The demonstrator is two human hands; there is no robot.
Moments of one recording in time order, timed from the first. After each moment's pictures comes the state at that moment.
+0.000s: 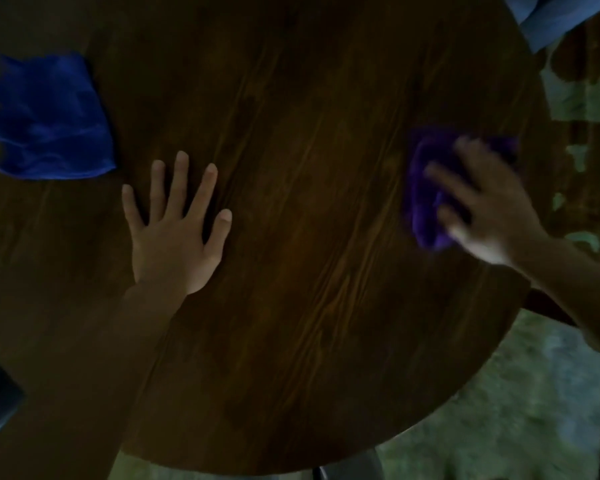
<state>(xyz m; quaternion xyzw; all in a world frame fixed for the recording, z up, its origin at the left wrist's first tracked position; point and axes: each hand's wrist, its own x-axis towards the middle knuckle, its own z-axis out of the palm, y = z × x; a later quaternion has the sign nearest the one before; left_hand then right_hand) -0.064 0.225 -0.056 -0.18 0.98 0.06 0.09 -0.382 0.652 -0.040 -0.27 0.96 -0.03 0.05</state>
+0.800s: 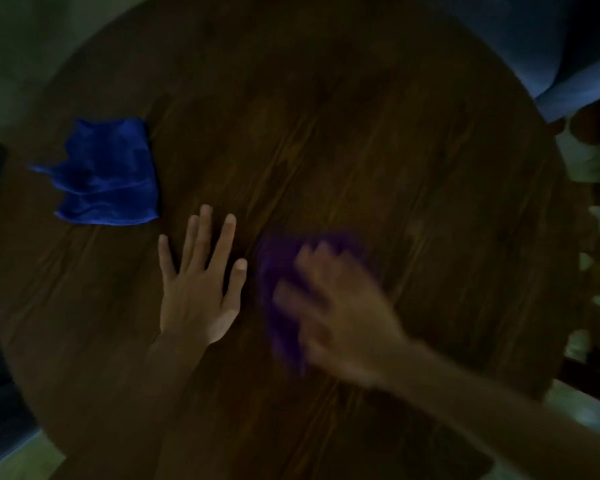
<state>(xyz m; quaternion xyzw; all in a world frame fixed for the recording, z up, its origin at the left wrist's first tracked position) -0.056 0.221 -0.056 -0.19 0.97 0.11 0.07 -0.148 0.471 -0.060 -0.54 0.83 -0.11 0.08</state>
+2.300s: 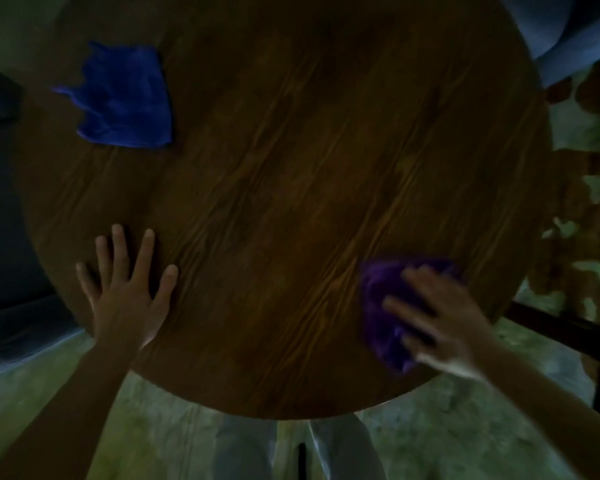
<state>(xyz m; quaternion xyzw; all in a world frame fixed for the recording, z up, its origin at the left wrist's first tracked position) 0.109 0.204 -0.041 -0.36 0.92 0.09 0.14 -0.112 0.678 -0.050 -0.52 0.84 -0.04 0.15</state>
